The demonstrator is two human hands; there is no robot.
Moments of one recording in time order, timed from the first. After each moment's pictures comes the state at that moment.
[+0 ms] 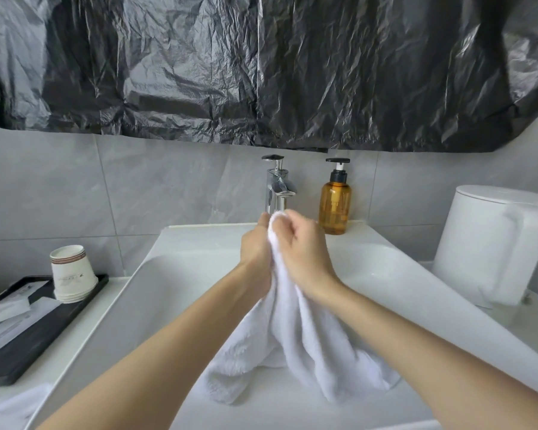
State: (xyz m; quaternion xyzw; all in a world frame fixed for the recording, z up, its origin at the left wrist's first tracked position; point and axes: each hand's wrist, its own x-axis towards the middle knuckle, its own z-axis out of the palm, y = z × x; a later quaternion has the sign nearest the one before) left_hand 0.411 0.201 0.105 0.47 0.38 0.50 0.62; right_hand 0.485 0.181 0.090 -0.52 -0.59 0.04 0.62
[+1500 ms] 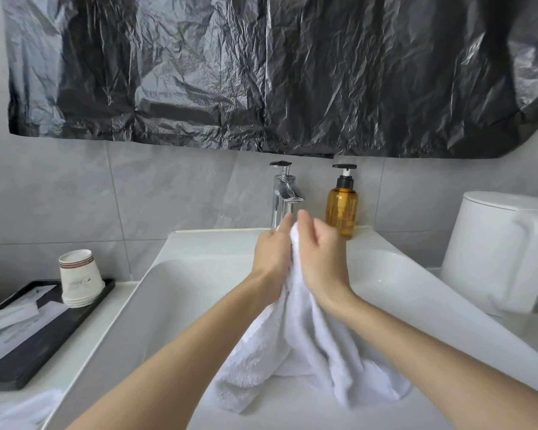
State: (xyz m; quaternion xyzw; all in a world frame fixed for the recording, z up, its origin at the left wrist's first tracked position) left_hand 0.413 0.202 0.104 0.56 0.37 0.47 0.58; right_hand 0.484 0.176 0.095 -0.54 -0.52 0.03 0.66
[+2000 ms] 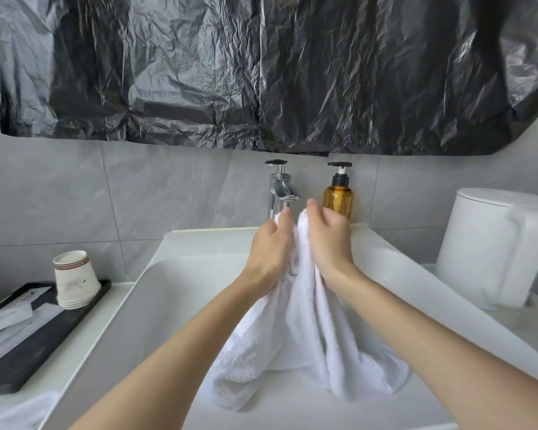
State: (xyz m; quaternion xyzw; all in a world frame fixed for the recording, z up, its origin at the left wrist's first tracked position) left_hand 0.409 0.206 0.104 0.68 0.33 0.49 0.44; right_hand 0.501 0.182 0.111 -0.54 -0.44 0.12 0.71
